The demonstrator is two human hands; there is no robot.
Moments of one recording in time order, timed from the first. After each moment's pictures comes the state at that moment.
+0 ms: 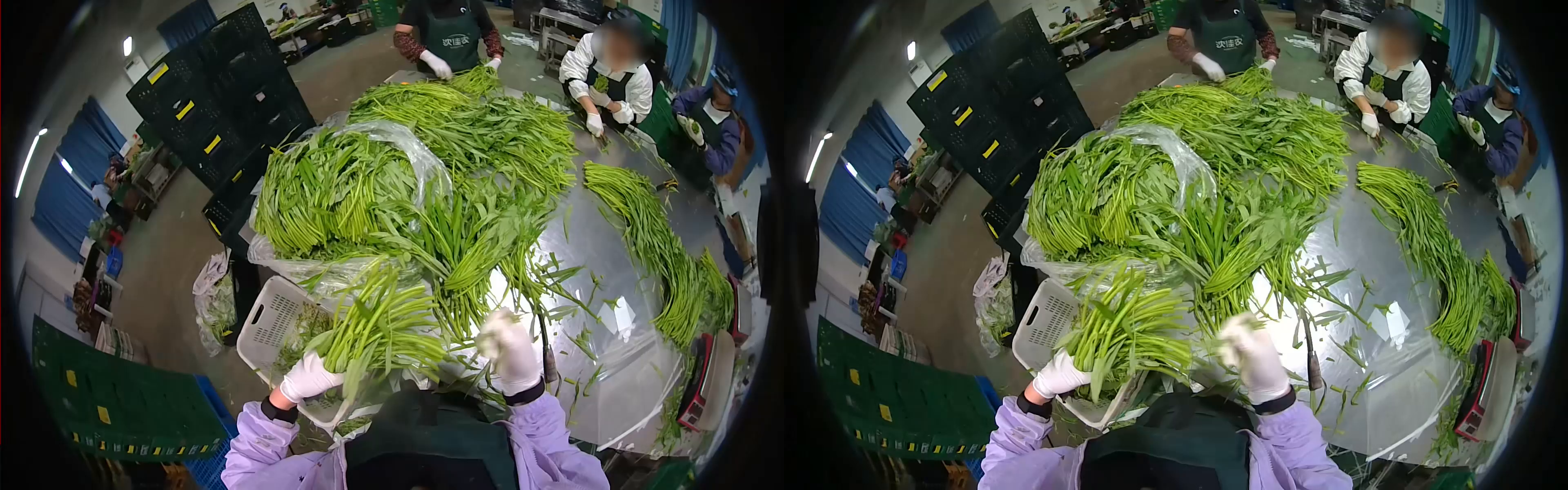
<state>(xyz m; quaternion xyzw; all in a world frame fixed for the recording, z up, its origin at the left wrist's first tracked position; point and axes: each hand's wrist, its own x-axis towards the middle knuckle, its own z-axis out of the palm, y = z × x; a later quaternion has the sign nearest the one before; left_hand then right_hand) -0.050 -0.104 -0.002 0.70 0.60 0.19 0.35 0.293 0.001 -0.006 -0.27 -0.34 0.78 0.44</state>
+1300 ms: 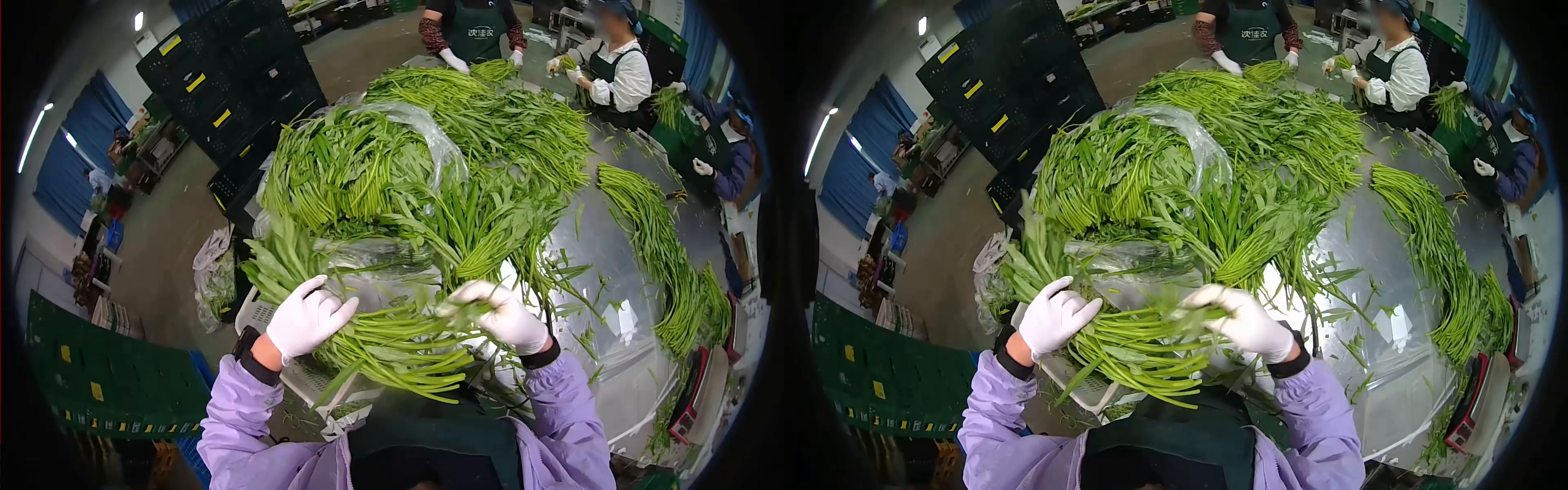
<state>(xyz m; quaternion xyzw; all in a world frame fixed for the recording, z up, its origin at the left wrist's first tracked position) -0.060 -0.062 0.060 0.88 0.41 0.03 -0.23 0.268 0.048 0.001 -0.12 -0.62 0.71 0.30</state>
